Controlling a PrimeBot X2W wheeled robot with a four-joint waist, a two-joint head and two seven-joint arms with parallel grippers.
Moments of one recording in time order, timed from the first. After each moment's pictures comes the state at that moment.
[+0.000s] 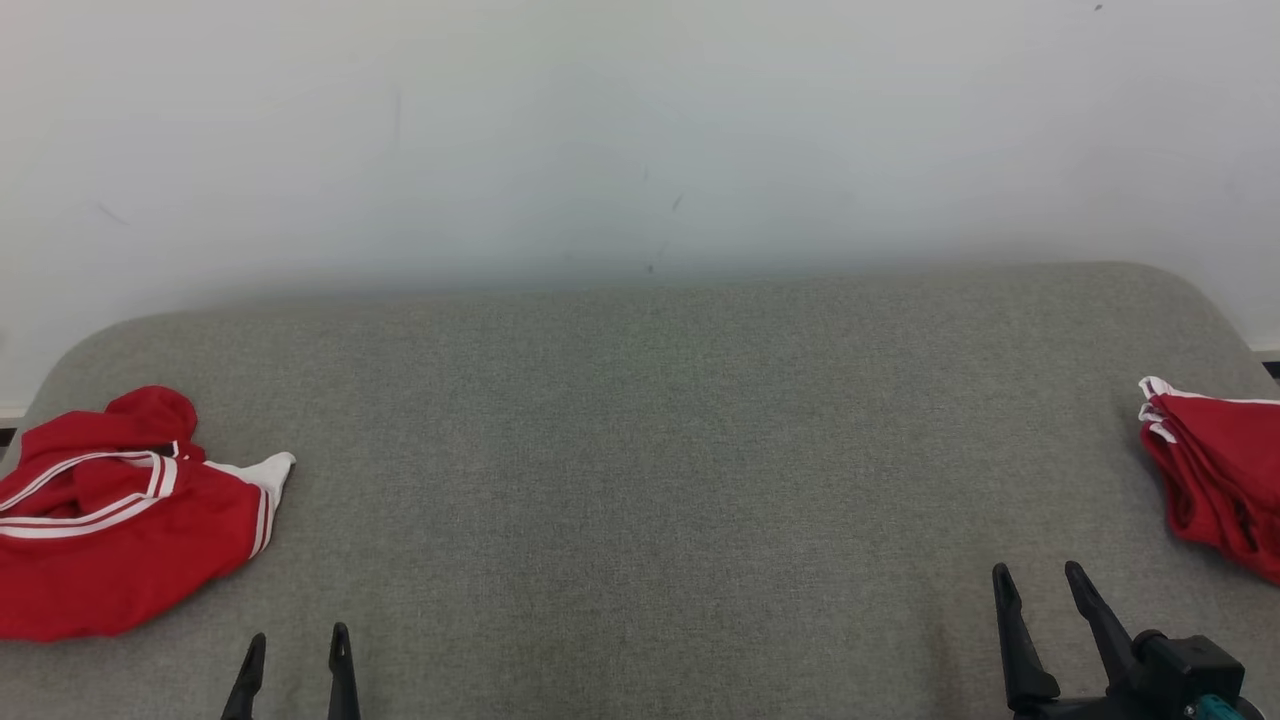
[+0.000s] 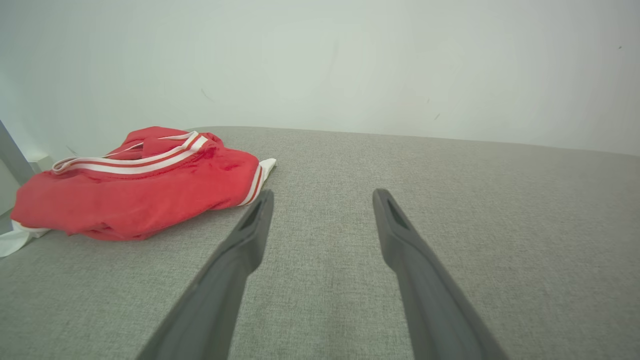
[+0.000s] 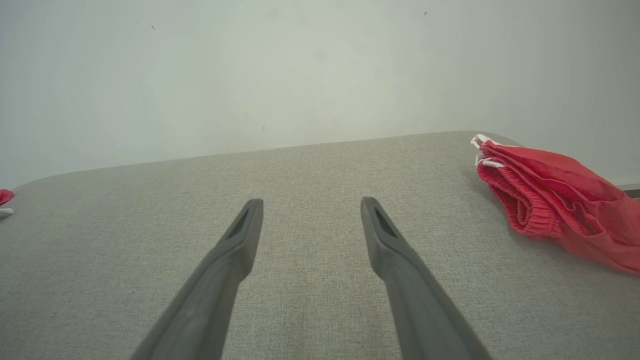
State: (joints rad) left arm 0.03 0.05 0.07 0.28 -0.13 -0.09 -0.26; right arm -0.02 -0.17 0.04 0.34 0.27 0.13 -0.25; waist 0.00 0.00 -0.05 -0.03
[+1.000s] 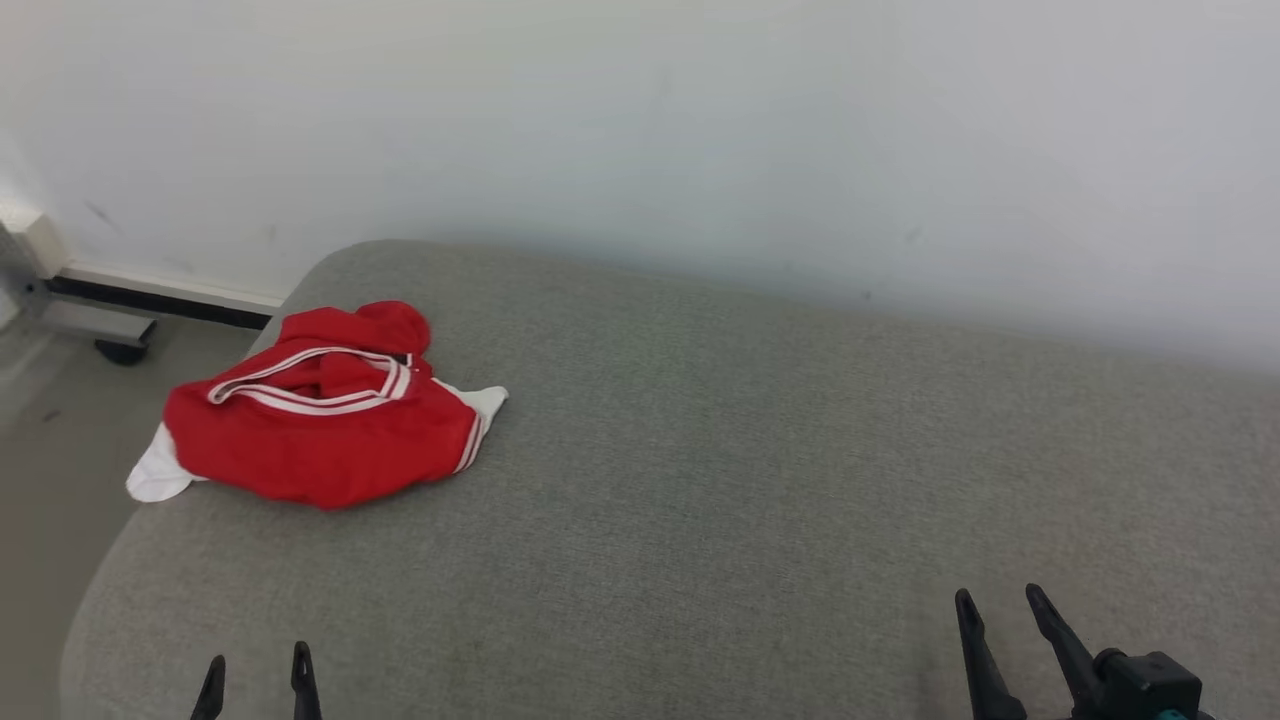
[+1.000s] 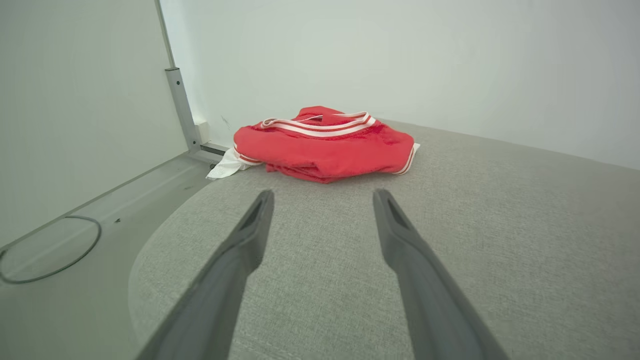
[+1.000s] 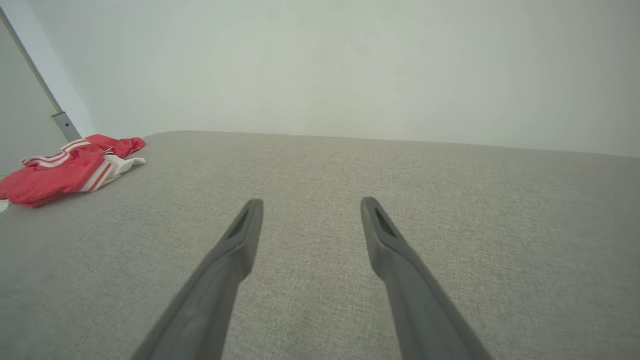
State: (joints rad) left arm 0.06 0.05 0.13 0.27 -0.11 -0.08 -0.26; right arm -0.01 -0.17 0.10 0.35 0.28 0.13 -0.25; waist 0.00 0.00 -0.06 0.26
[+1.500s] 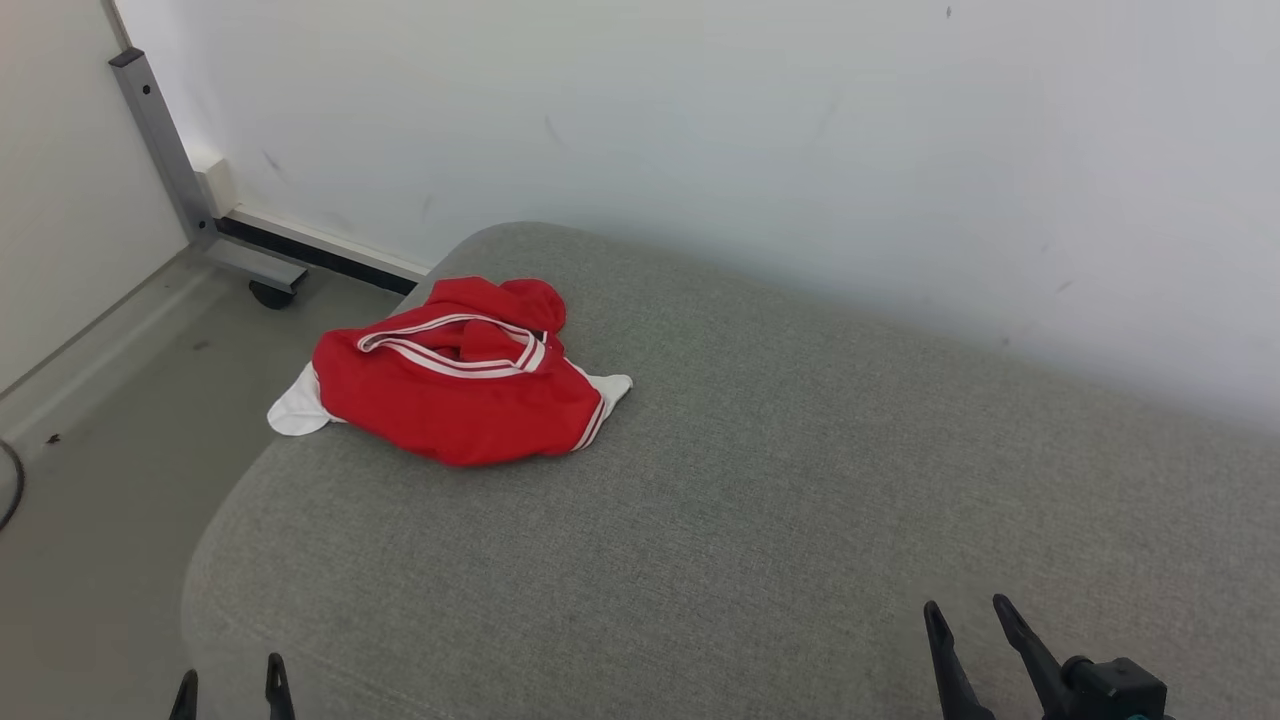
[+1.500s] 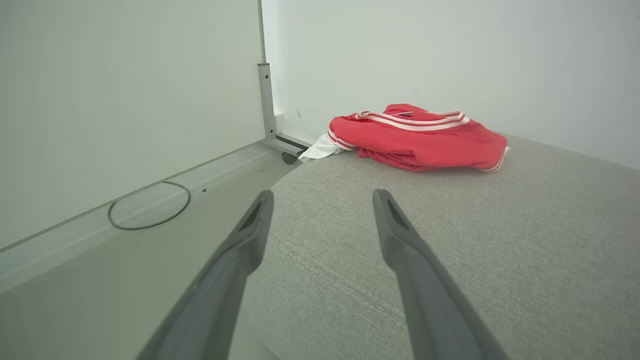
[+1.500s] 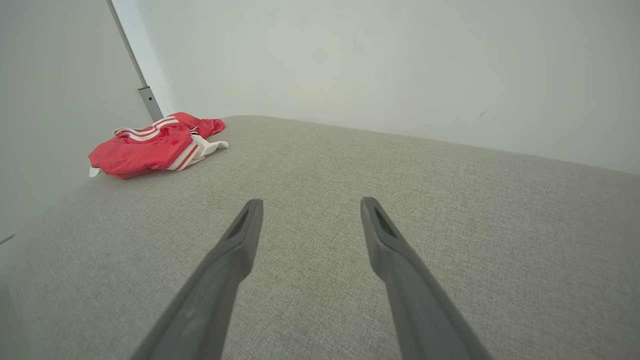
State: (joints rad) left arm 0.08 0.06 0.17 0.26 -0.10 -0.08 -0.26; right arm -0.01 -0.15 0.14 0.38 0.27 0.13 -0.26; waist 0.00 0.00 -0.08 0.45
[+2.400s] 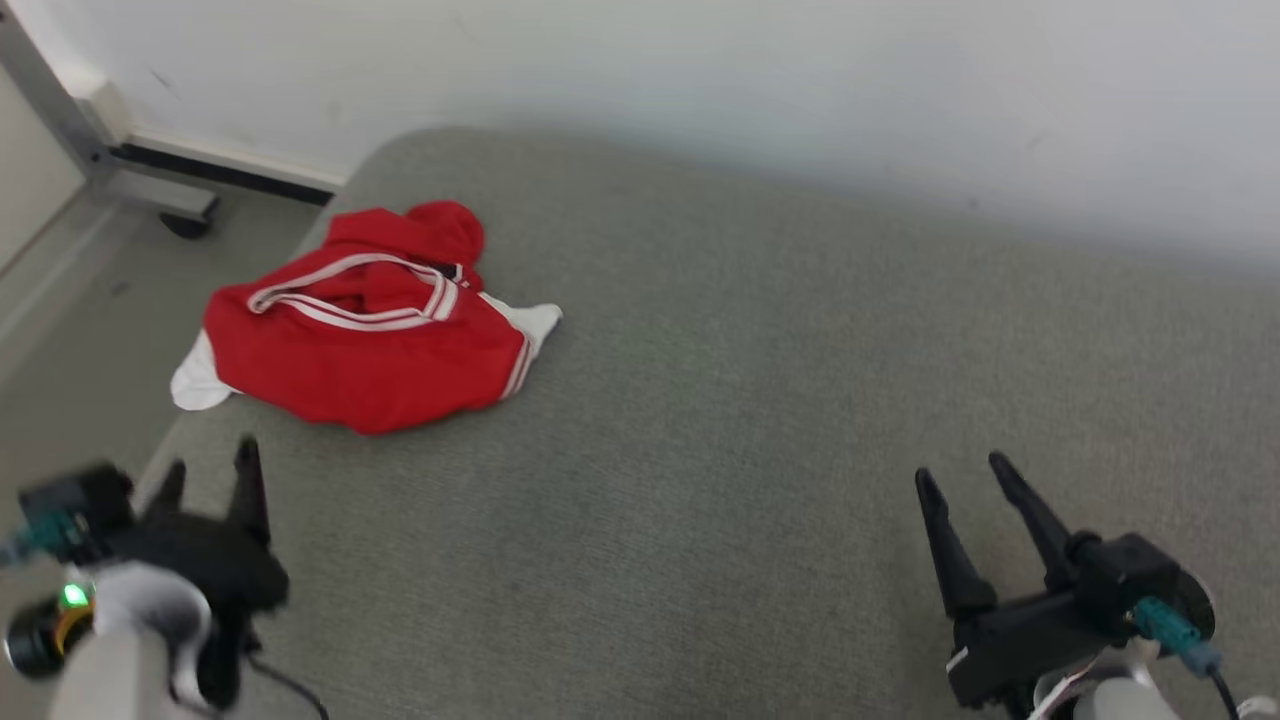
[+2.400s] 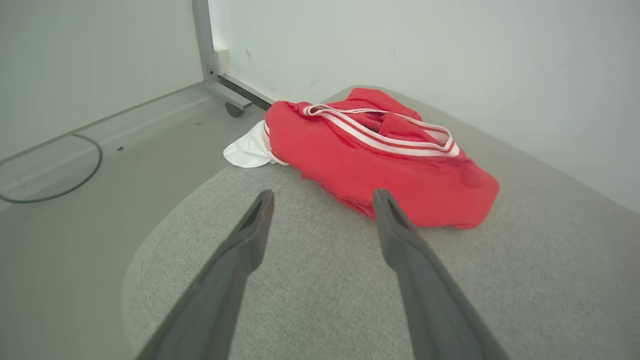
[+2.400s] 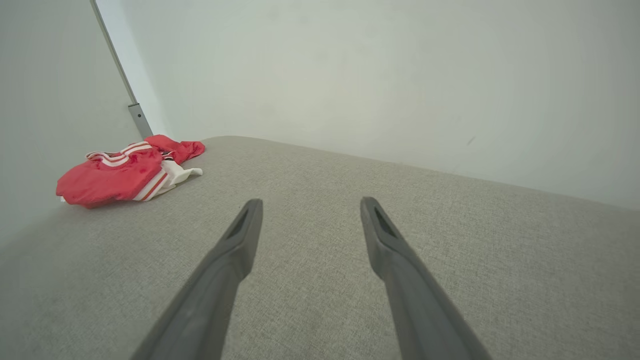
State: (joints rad) left arm -0.38 0.14 0.18 0.54 -0.34 -0.12 0.03; right arm -0.15 -0.21 0.19 0.29 0.25 0.13 -0.23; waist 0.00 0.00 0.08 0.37
